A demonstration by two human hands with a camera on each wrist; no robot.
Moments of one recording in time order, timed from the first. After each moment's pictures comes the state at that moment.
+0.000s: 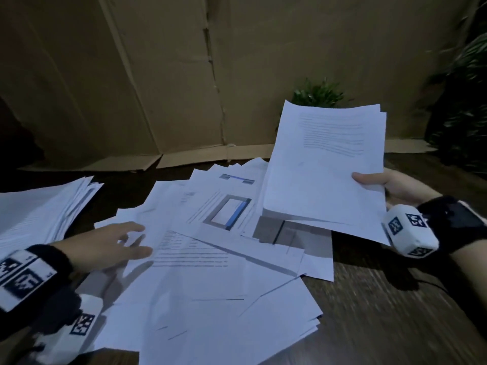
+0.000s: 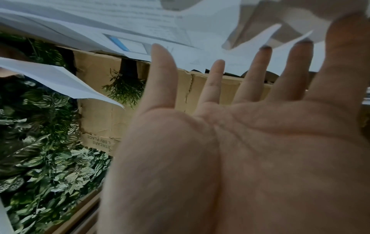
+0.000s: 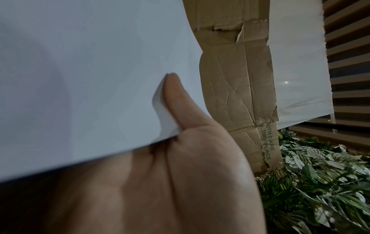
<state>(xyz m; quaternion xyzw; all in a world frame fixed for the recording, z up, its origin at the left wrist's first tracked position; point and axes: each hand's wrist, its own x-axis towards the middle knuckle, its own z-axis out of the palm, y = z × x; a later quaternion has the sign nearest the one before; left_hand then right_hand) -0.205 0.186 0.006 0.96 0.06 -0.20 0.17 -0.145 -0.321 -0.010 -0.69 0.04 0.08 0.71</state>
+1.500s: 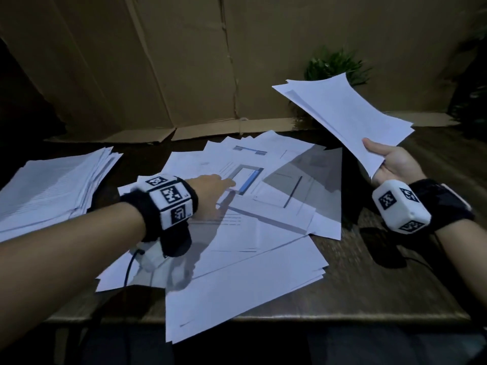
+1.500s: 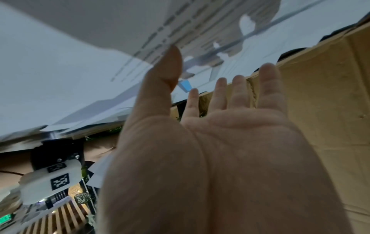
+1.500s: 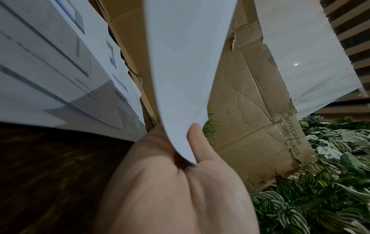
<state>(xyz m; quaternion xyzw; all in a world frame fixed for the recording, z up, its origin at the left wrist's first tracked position) -0.186 0.063 0.004 0.97 -0.15 -0.17 -0.08 -0.158 -0.272 -0.026 -0.41 0.02 0.02 0.91</state>
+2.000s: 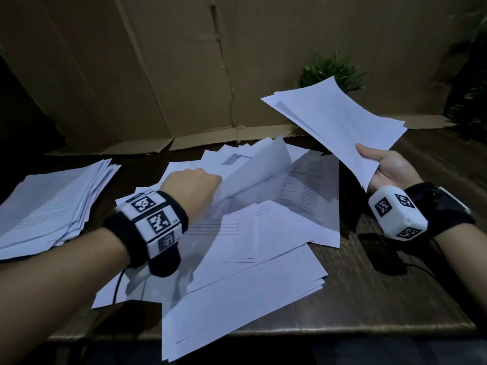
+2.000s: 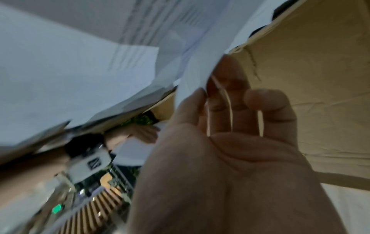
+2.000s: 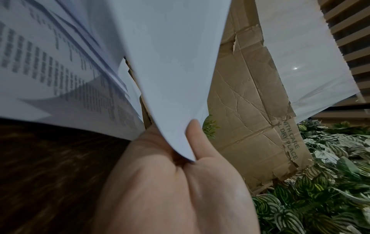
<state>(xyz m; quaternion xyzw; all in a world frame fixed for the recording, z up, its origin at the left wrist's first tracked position) -0.204 0.055 0.025 0.97 -0.11 0.01 -0.20 -0.165 -0.269 -0.021 -0.44 0.01 0.02 0.90</state>
